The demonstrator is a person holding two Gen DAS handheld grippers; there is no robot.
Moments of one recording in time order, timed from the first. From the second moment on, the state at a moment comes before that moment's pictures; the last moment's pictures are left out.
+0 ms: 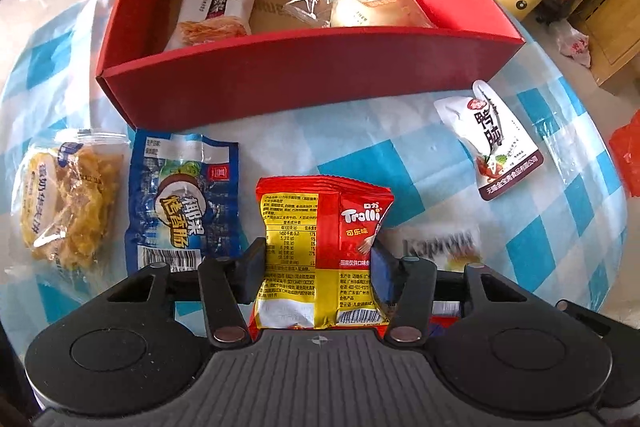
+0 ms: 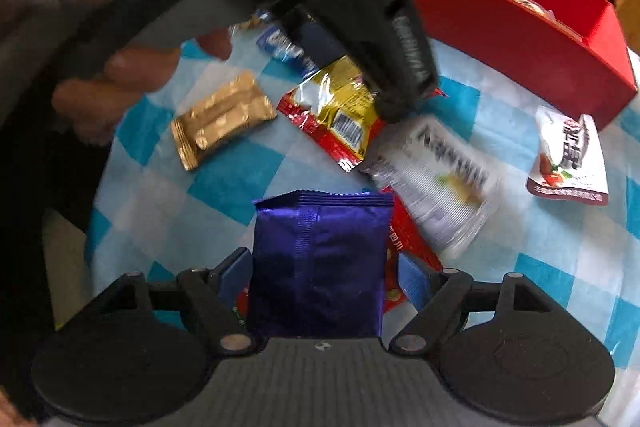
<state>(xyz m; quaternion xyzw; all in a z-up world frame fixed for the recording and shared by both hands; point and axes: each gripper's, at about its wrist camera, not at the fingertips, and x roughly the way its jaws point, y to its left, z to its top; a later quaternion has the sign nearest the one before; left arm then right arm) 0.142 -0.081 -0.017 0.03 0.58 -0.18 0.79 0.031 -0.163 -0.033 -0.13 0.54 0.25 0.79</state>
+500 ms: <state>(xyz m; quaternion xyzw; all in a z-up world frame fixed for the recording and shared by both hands) 0.139 -0.077 -0.012 0.02 0.58 -0.18 0.79 0.035 -0.194 -0.013 -0.06 0.52 0.21 0.82</state>
